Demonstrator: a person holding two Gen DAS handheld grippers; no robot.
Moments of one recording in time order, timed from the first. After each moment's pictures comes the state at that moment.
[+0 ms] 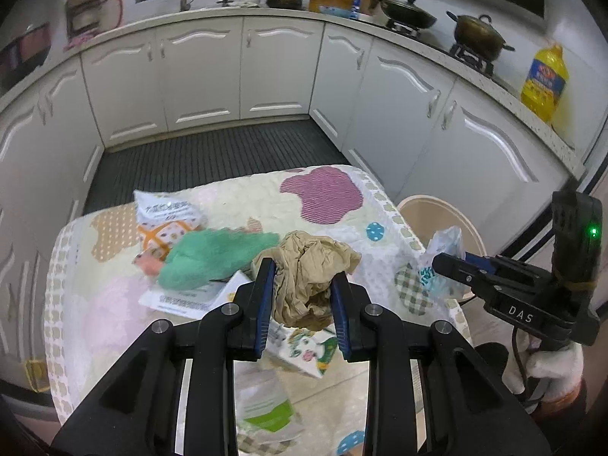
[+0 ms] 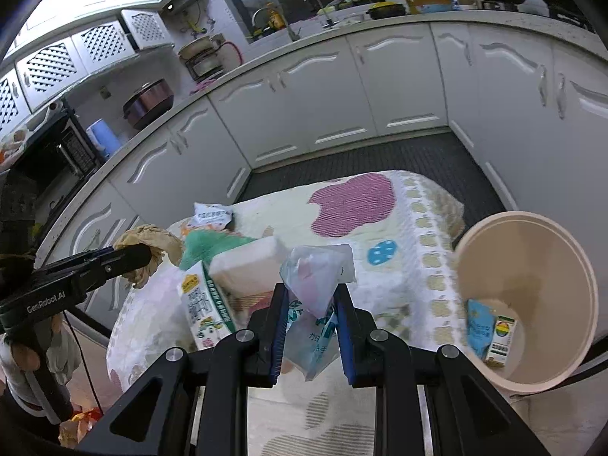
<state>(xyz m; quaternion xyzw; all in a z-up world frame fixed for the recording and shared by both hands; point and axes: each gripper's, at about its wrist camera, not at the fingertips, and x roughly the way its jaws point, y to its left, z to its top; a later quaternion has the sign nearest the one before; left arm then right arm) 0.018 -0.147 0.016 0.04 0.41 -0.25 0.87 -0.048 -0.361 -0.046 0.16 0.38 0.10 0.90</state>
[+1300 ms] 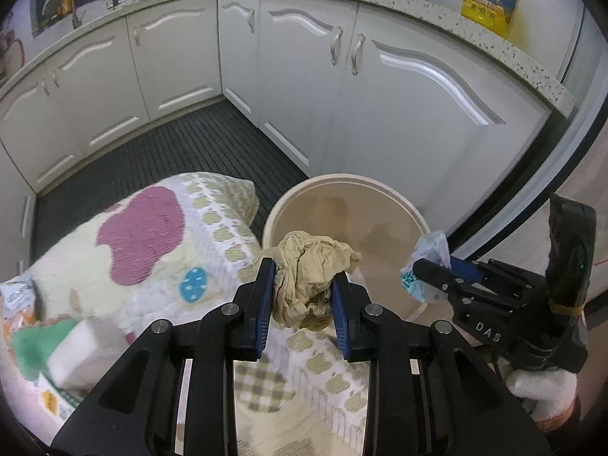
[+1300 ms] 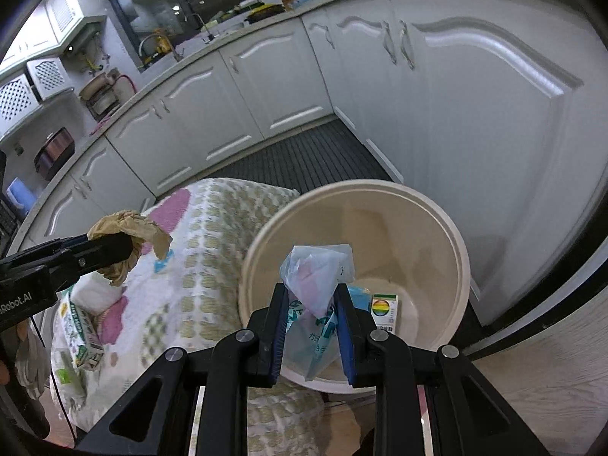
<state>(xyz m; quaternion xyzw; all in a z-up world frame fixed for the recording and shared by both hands) 0.029 -0.383 -0.026 0.12 0.45 -0.35 0.81 -0.084 -0.543 -0.099 0.21 0.41 -0.06 0.89</state>
